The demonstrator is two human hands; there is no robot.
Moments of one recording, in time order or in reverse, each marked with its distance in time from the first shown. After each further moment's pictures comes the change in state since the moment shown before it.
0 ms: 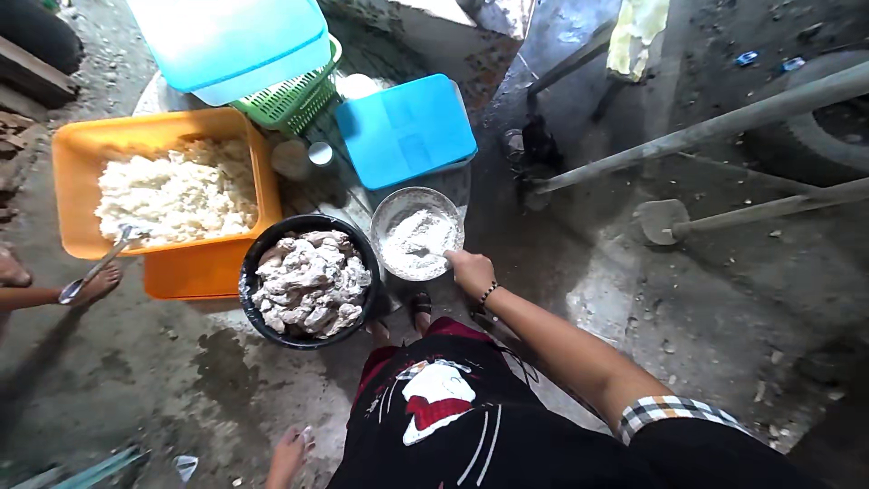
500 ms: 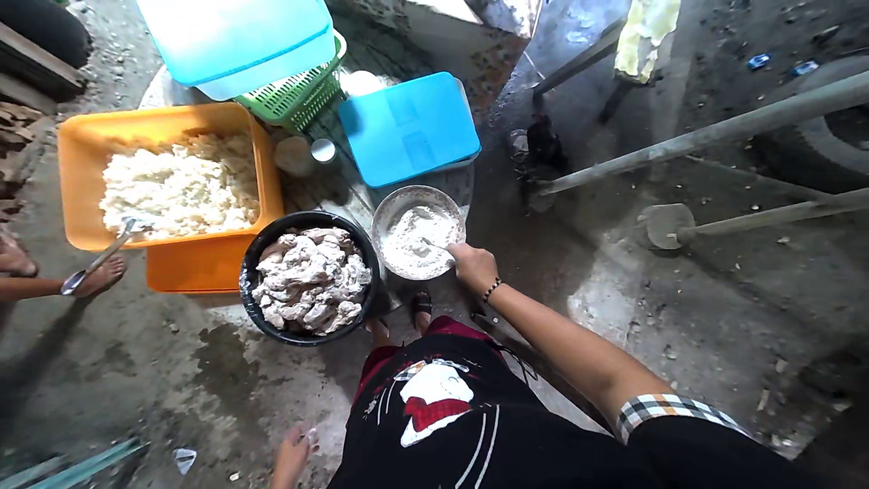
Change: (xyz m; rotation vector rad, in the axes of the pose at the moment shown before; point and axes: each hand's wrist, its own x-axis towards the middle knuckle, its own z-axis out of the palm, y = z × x) left_hand -0.018 0.002 0.014 0.028 -0.017 0.004; right_hand 0.005 0.013 0.007 0.020 0.200 -0.104
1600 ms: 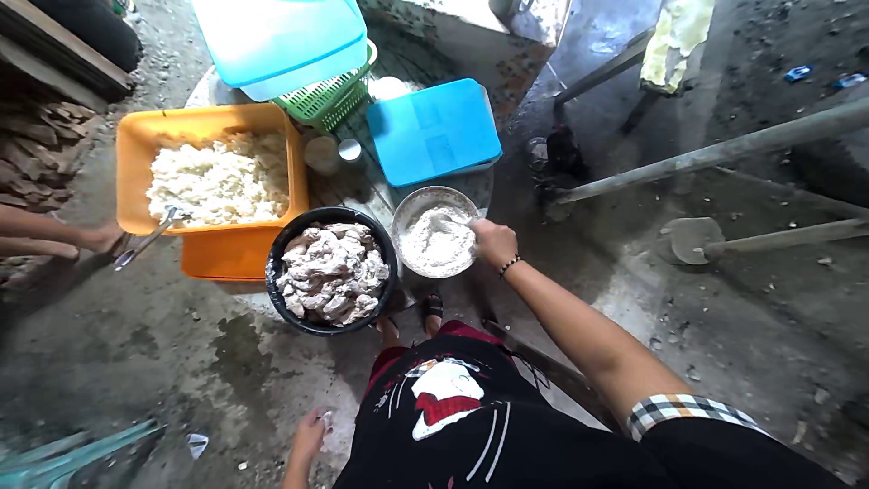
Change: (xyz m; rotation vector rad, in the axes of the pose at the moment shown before) left_hand 0.013 0.001 0.004 0.010 -0.018 0.086; right_hand 0.042 0.010 -0.021 -0.033 0.097 0.016
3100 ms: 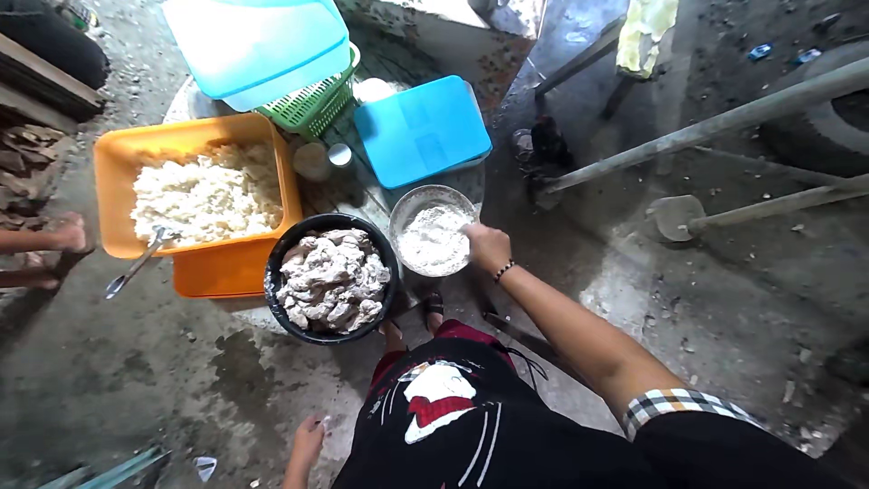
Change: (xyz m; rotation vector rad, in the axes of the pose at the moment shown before) left_hand 0.017 0.009 -0.037 0.135 -0.017 0.055; right_hand -0.022 -0.032 -0.005 0.027 -0.040 0.069
